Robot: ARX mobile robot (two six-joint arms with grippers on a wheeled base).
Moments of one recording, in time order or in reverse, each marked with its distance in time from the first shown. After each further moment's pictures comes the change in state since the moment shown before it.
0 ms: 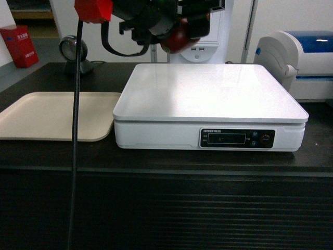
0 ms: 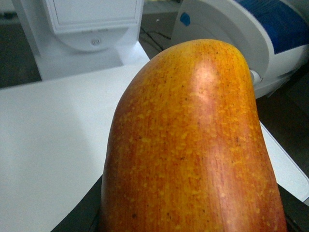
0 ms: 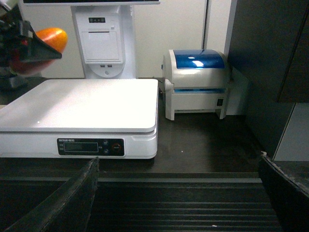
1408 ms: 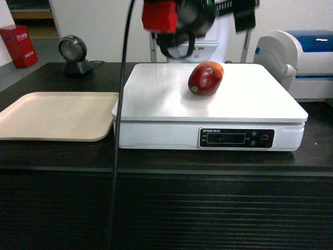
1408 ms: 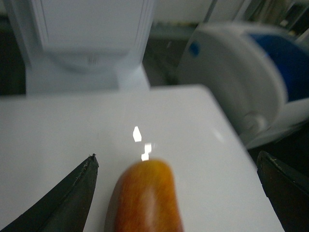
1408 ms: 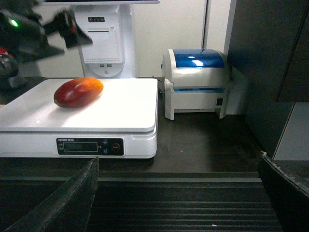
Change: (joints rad) left arm -0.086 0.156 0.215 0.050 -0.204 -0.146; right arm 0.000 0.000 0.000 0.000 0.000 0.000
